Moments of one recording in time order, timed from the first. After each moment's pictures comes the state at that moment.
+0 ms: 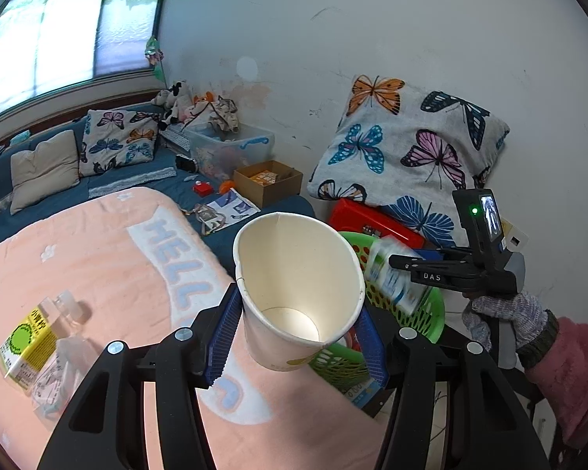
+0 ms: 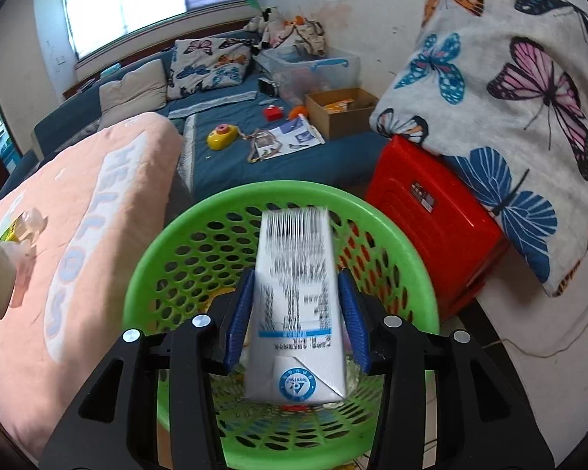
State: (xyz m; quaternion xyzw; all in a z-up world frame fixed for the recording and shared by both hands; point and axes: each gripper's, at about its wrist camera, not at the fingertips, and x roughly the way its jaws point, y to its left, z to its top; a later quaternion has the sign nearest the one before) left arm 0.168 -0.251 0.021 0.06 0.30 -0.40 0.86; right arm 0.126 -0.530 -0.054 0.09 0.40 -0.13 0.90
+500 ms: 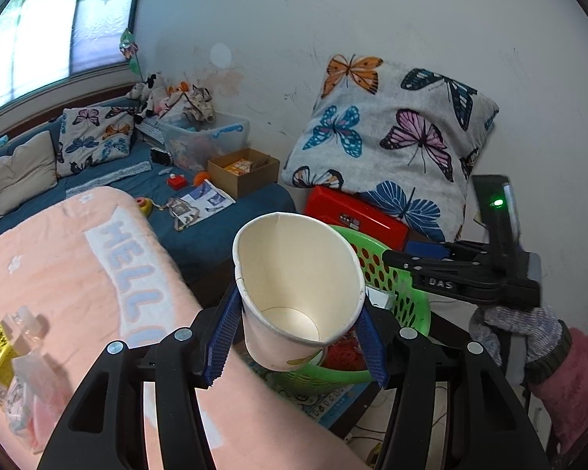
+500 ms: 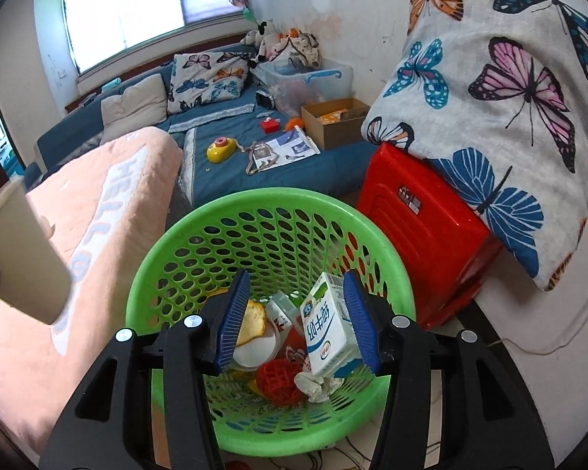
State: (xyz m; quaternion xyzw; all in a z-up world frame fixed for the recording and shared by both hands) left arm 0.169 -0.313 0.005 0.08 0.32 -0.43 0.84; right arm 0.097 -0.537 -0.039 0.10 0.38 -0.13 0.91
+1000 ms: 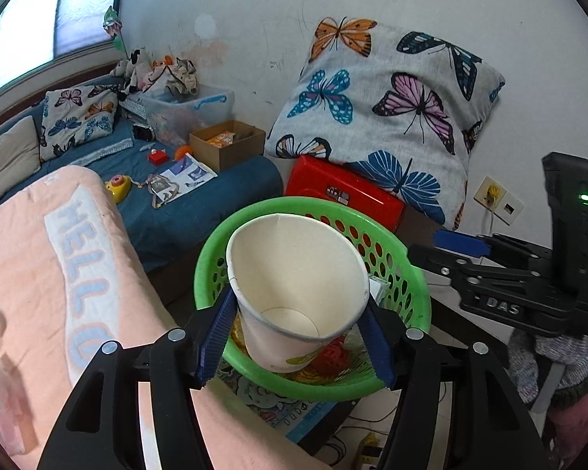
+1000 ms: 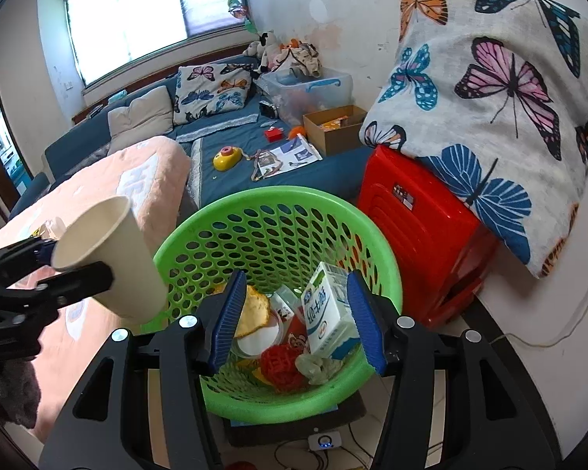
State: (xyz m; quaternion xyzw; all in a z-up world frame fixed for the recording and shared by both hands) left arm 0.175 -0.372 -0.030 0.10 0.36 -0.43 0.82; right arm 0.063 -0.537 -0.033 0.11 0.36 -0.12 0.92
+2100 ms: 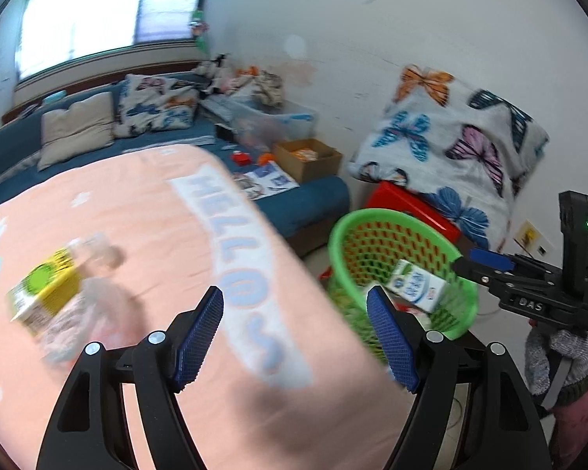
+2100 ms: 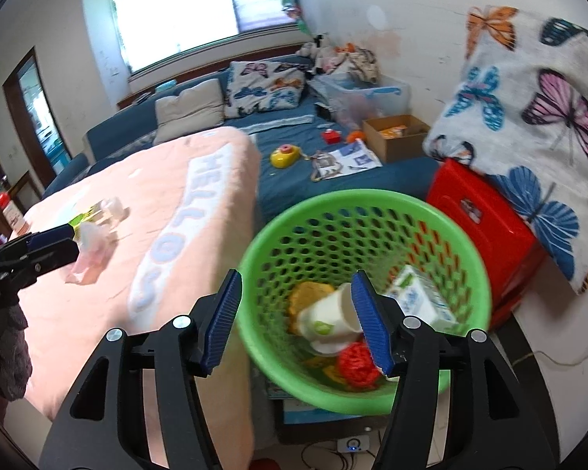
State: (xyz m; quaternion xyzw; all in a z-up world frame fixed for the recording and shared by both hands) left arm 0.183 -0.198 -0.009 0.03 0.35 -0.32 0.88; right arm 0.084 -0.450 -0.019 0.09 0.35 -0.04 0.93
